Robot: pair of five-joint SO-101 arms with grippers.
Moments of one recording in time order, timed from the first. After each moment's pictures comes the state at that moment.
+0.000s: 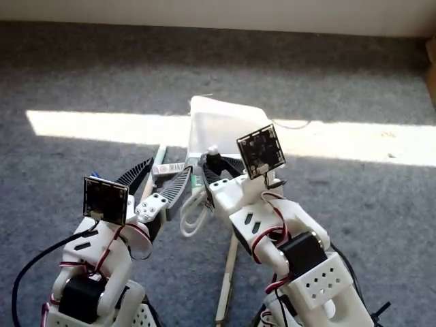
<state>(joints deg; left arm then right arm) 12.8 -103.9 75.2 52.2 8.1 -34.0 -65.8 57.5 43.0 -1.9</state>
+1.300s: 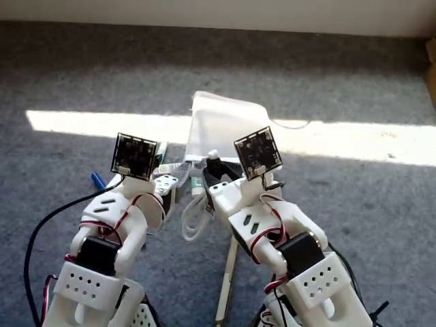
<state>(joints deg) 11.7 -74.9 70.2 43.1 7.5 -34.2 -65.8 59.4 43.0 -1.9</state>
